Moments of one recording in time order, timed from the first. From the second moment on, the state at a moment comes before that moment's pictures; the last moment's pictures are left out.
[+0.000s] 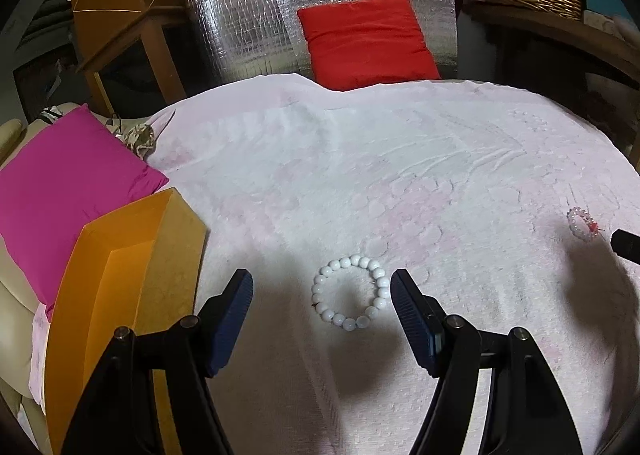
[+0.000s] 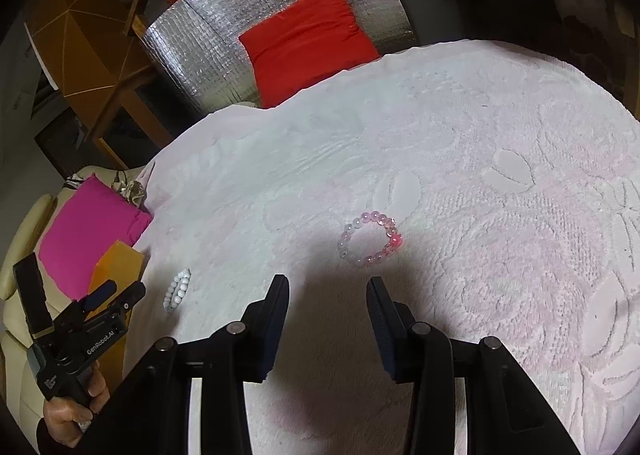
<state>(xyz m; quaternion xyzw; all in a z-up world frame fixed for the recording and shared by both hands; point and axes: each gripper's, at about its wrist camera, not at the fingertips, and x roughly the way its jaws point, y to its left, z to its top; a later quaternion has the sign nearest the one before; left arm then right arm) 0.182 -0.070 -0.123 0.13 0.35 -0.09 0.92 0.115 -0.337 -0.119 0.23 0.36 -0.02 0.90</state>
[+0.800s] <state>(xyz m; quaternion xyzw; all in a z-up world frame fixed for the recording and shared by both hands) 0.192 -0.049 -0.133 0.12 0.38 -0.07 0.91 0.115 -0.337 -0.117 0.23 0.37 -0.02 0.90</state>
